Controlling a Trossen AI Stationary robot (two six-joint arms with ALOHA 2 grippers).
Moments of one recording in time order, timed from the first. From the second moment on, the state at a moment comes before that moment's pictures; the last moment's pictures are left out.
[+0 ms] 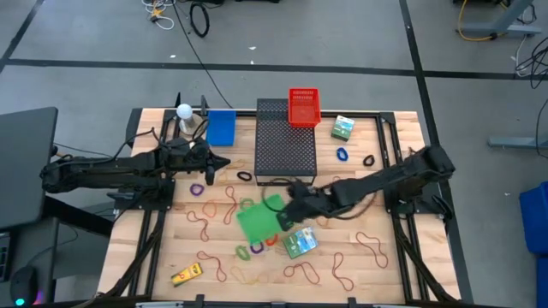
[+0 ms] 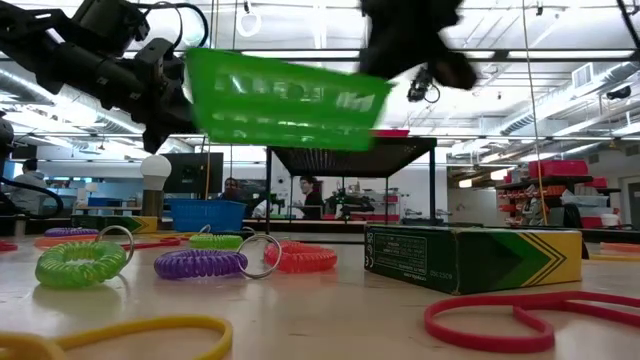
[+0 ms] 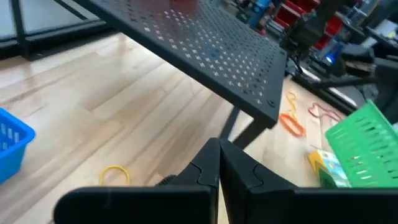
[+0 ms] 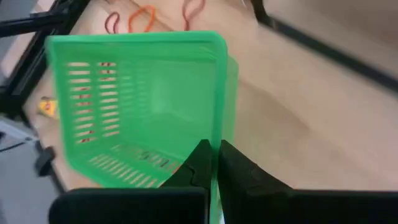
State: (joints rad) left arm 0.28 0.69 0.26 0.11 0.00 -0.40; right arm 0.30 1.75 1.36 -0.58 0.30 1.11
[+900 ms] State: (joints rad) left arm 0.27 0.68 0.26 0.06 0.23 -0.37; right arm 0.21 2.04 1.63 -0.58 0.24 0.90
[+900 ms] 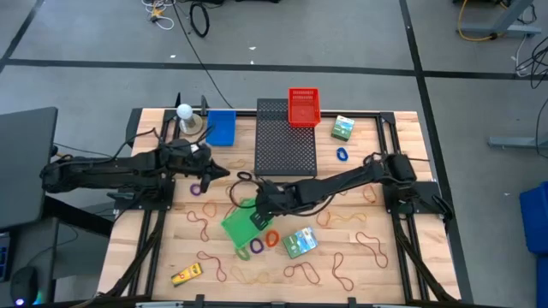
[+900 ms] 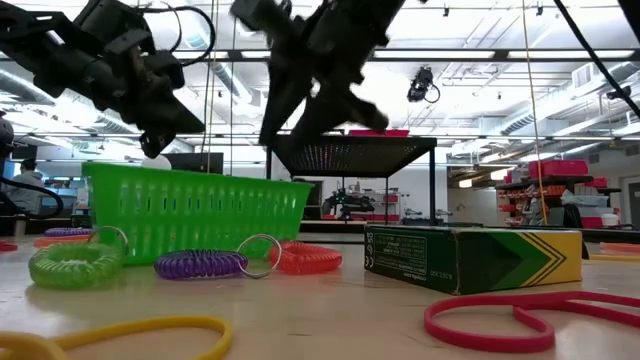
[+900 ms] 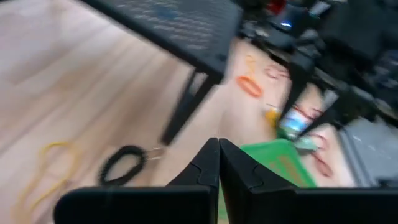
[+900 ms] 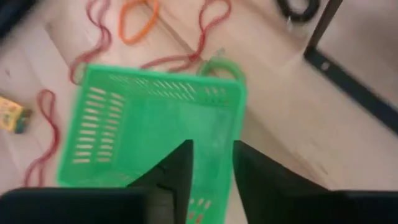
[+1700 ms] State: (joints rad) left arm -0.25 1.07 0.63 -0.45 -0.11 -0.91; right arm 0.41 1.54 1.23 -0.79 0.52 0.84
